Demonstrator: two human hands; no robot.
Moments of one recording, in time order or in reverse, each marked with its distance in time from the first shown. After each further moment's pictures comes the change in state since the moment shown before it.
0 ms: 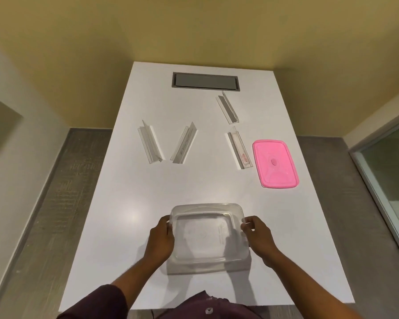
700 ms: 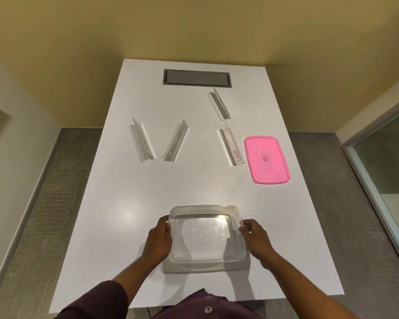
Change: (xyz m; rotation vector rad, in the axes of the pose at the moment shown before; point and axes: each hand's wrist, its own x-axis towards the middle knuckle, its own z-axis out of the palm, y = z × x) left_hand 0.002 -0.005 0.025 0.047 -0.065 0.016; right_hand -0.010 0.015 -0.014 -0.035 0.001 0.063
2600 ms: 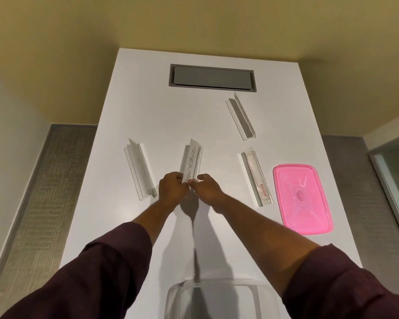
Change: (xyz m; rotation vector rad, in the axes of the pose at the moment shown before) left_hand 0.310 0.125 -0.049 -0.162 0.095 -0.073; right_hand 0.239 -0.278 0.120 0.036 -0.270 -0.025
